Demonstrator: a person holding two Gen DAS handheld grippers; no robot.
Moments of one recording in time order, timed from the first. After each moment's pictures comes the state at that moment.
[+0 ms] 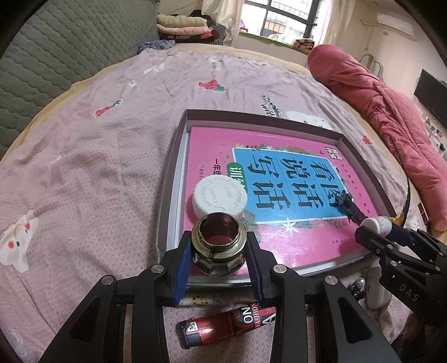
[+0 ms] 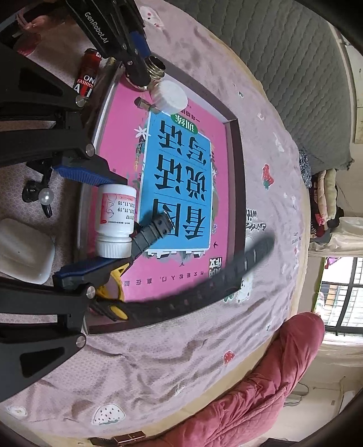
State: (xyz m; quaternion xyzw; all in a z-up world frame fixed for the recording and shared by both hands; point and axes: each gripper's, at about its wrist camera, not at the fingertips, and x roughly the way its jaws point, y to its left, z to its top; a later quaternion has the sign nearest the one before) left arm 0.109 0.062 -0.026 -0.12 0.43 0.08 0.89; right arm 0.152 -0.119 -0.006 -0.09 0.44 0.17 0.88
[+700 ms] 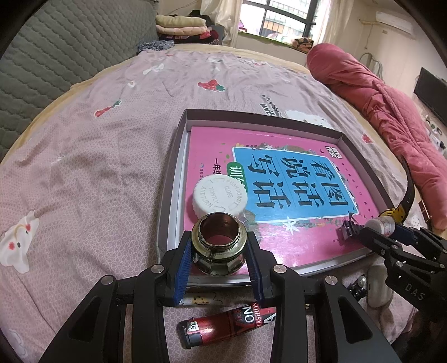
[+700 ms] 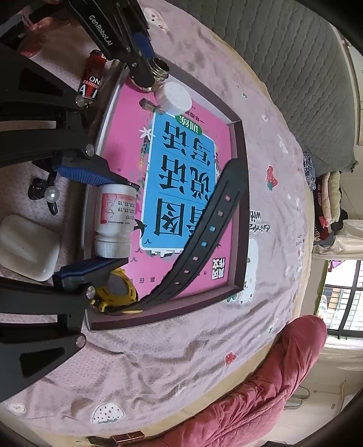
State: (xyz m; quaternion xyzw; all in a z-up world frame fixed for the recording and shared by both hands) left arm 0.108 0.061 -0.026 -0.12 0.43 0.08 0.89; right arm 0.150 -0.123 -0.003 -0.09 0.45 0.17 0.87
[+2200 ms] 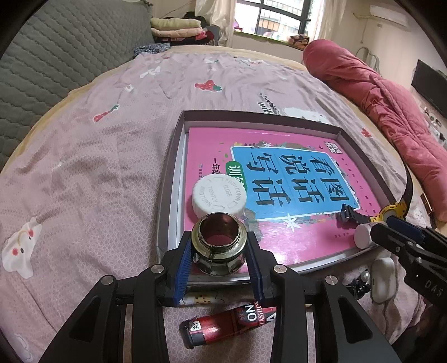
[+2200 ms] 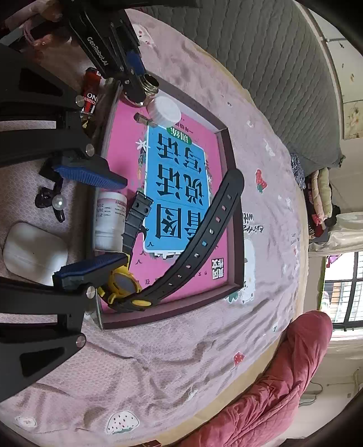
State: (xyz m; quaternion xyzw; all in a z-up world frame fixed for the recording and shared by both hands) left arm 0.108 0.057 -0.025 -0.10 0.43 0.07 0.89; right arm 0.140 -0.139 0.004 -0.04 0.44 0.20 0.88
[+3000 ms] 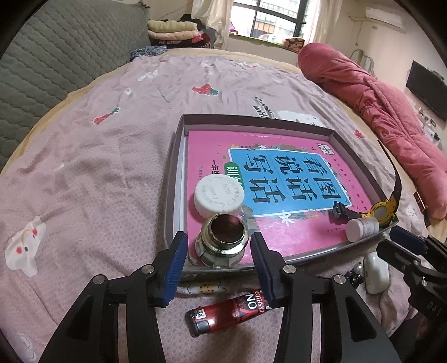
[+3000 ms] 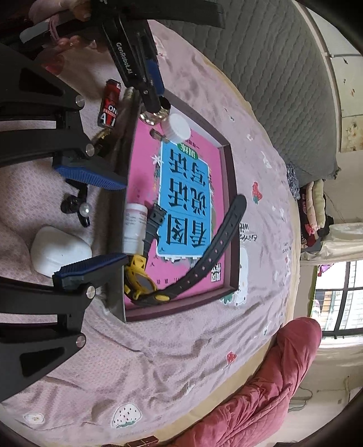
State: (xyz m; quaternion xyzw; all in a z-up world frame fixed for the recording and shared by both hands) left arm 0.095 0.061 -0.017 -0.10 0.43 0.06 0.90; right arm 0.108 -0.146 0.015 -0.05 0.42 0.22 0.88
